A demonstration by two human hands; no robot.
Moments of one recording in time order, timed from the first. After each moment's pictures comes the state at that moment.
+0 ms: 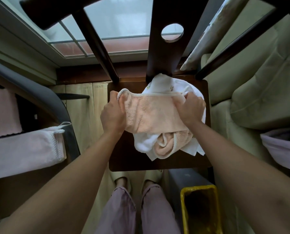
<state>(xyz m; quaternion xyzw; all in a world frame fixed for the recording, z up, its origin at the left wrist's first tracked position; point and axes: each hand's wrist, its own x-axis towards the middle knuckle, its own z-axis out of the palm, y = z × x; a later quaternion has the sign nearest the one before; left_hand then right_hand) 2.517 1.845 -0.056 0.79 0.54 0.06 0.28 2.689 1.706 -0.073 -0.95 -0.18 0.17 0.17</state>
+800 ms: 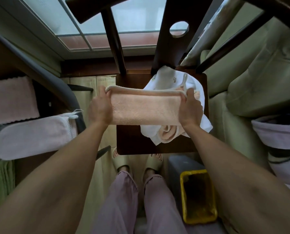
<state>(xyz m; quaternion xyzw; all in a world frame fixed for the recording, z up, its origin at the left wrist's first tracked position) 2.449 1.873 -0.024 0.81 0.54 -0.01 0.25 2.631 1.688 -0.020 -0.95 -0.17 0.20 0.16</state>
